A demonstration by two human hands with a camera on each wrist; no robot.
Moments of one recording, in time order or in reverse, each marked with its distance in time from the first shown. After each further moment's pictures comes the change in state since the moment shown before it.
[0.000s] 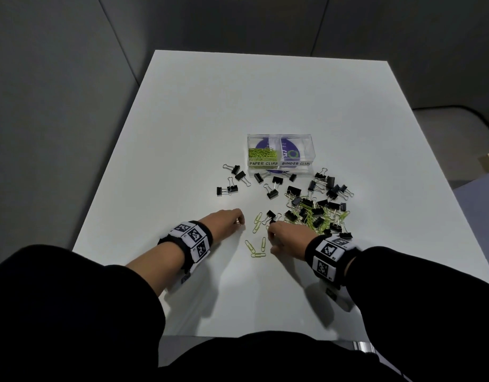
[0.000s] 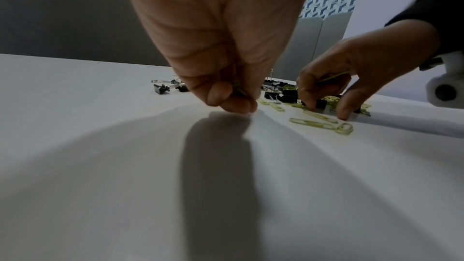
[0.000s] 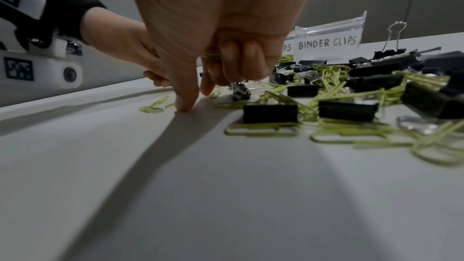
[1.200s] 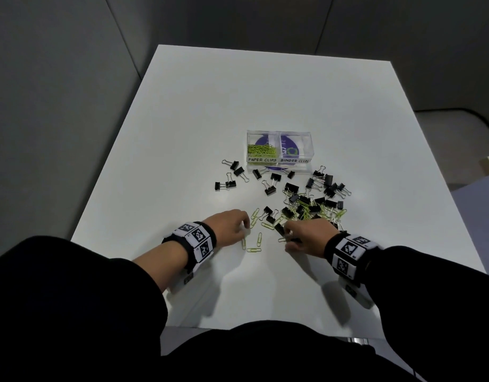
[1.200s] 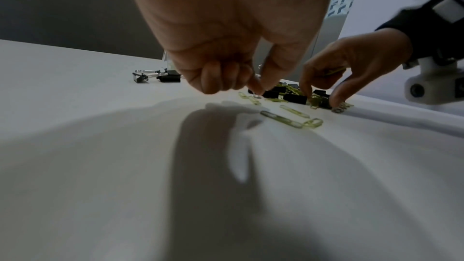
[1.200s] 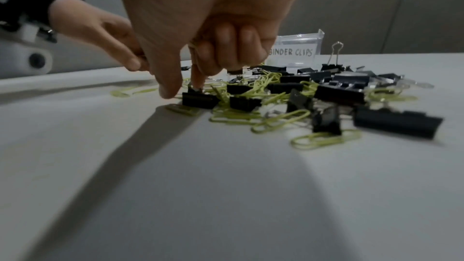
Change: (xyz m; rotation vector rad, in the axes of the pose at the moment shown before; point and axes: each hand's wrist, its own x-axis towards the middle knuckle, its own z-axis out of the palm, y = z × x) left_hand -0.007 0.011 0.015 0.005 0.050 0.116; right_hand -0.025 0.036 -0.004 -0.160 0.075 -0.025
